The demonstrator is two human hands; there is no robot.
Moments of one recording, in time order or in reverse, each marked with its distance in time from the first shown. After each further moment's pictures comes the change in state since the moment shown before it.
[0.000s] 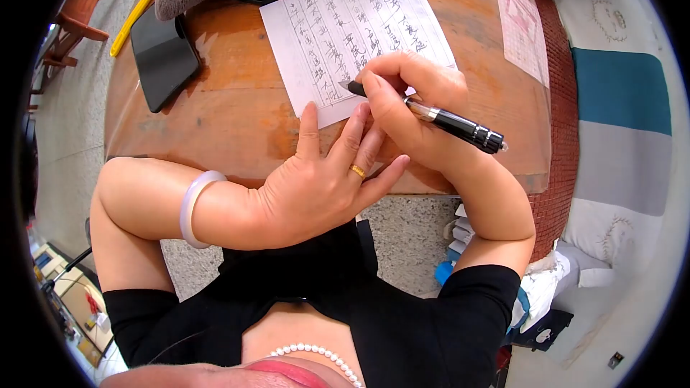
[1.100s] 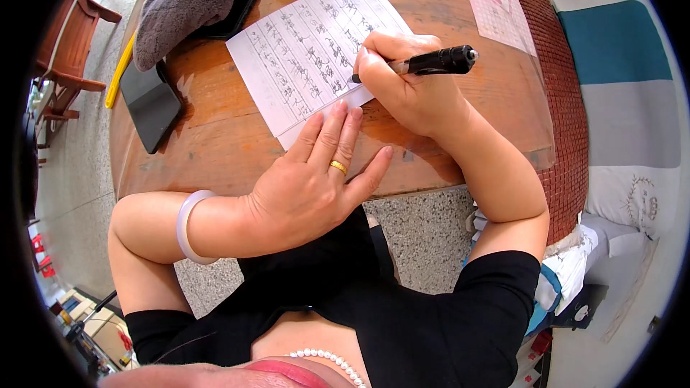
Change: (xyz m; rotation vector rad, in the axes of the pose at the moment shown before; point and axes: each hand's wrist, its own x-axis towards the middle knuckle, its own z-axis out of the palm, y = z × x) left_hand 0.013 -0.017 -0.004 -0.095 -0.024 0.109; right_hand 0.006 0.024 -0.022 -0.042 -0.032 0.076
